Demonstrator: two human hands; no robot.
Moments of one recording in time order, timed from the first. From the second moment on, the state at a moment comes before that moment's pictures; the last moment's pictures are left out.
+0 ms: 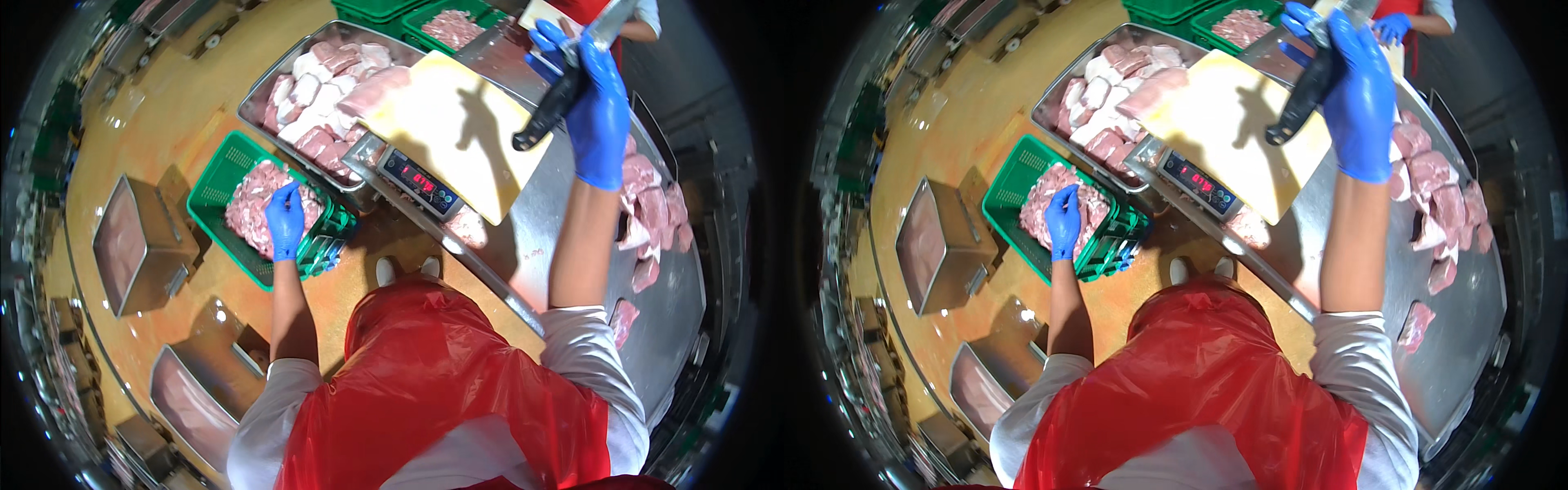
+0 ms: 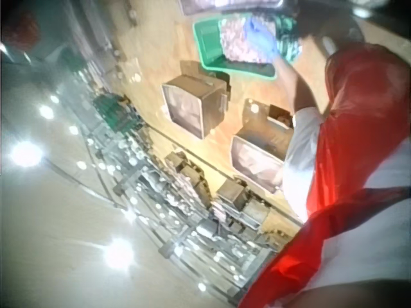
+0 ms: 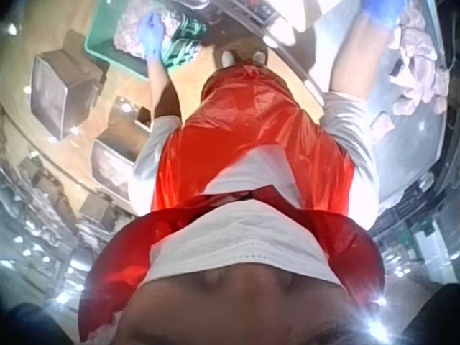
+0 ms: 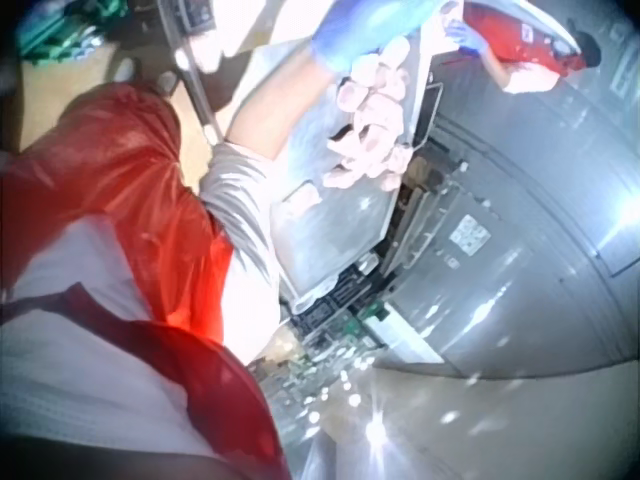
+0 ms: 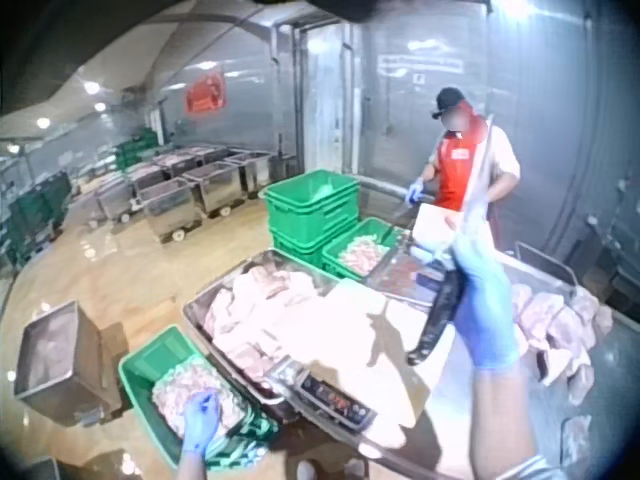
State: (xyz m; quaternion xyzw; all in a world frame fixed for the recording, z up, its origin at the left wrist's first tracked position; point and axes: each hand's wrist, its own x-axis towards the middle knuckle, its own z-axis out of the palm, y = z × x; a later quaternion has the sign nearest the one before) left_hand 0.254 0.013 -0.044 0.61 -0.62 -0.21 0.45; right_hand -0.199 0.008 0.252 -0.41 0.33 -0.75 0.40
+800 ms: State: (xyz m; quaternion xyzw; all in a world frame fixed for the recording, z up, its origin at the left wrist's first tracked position) left_hand -0.560 0.399 -0.064 -0.42 -0.89 -0.04 0.17; right_hand -0.294 0.692 -0.035 0.22 0.70 -0.68 0.04
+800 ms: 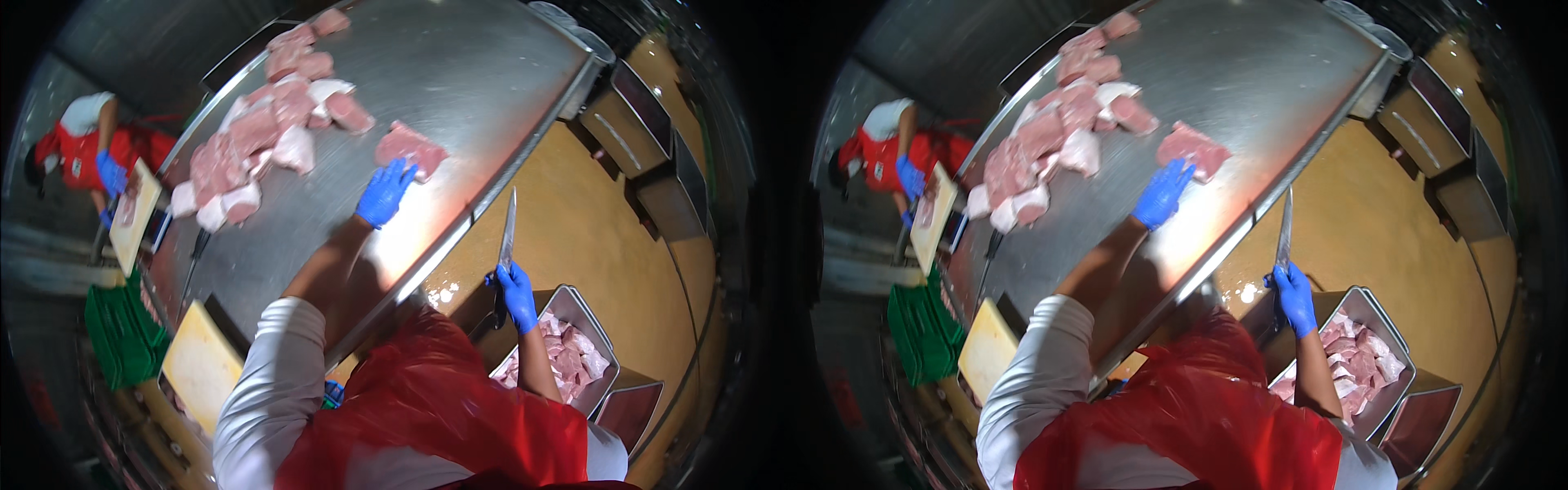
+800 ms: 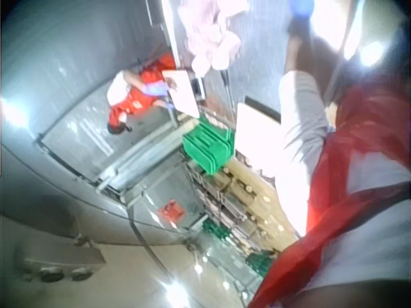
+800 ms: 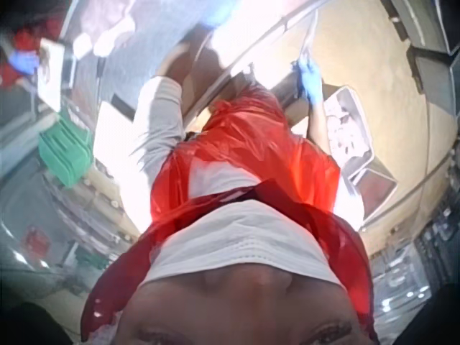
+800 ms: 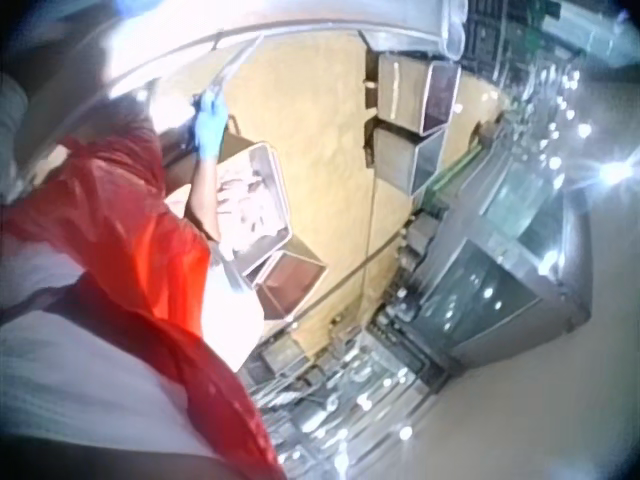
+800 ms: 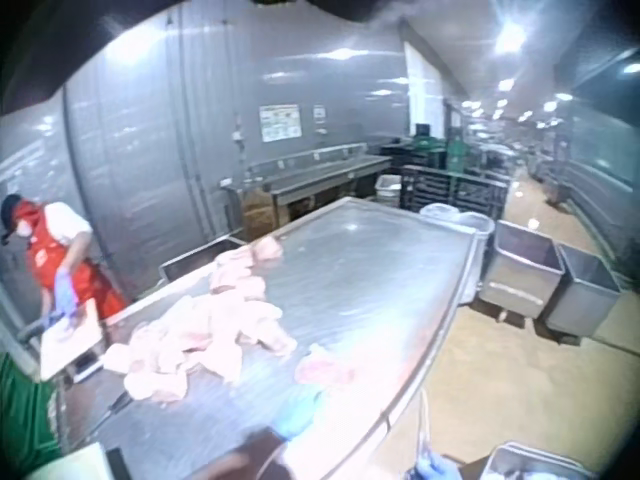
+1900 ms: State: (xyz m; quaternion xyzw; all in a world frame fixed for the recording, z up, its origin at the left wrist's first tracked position) left_hand -0.035 -0.104 0.061 0.47 -0.85 -0.21 0.04; right_hand -0.330 0.322 0.063 -0.20 0.71 -0.61 0.28
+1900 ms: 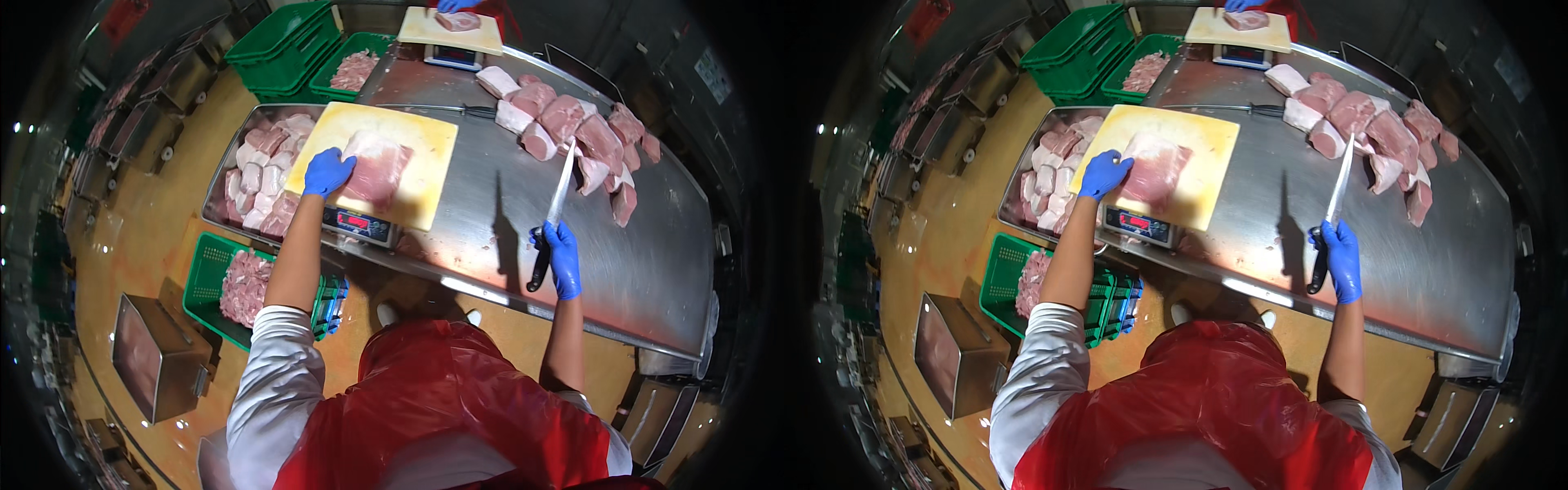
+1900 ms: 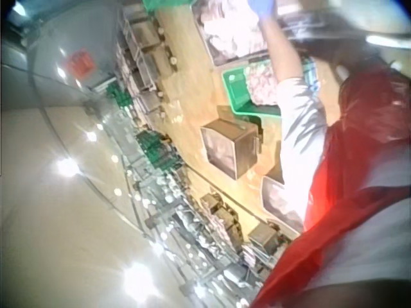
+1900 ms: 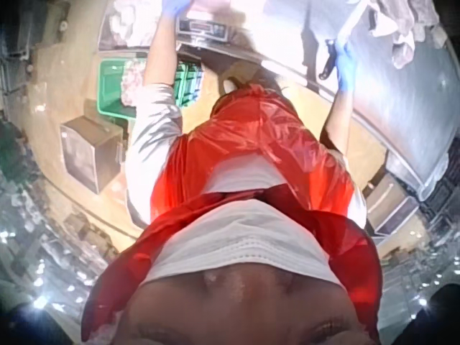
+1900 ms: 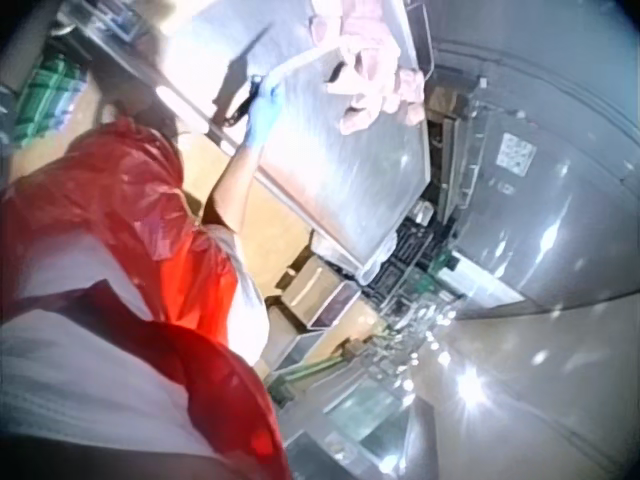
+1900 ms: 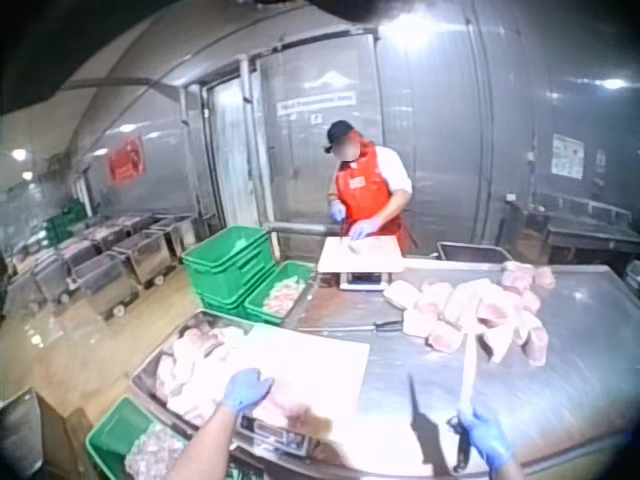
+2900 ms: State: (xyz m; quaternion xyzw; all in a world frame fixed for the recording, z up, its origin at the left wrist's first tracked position) left_hand -0.090 0.015 -0.015 0.41 -0.80 -0.05 0.43; right_hand -0.264 0.201 0.044 -0.48 0.80 -0.29 0.20
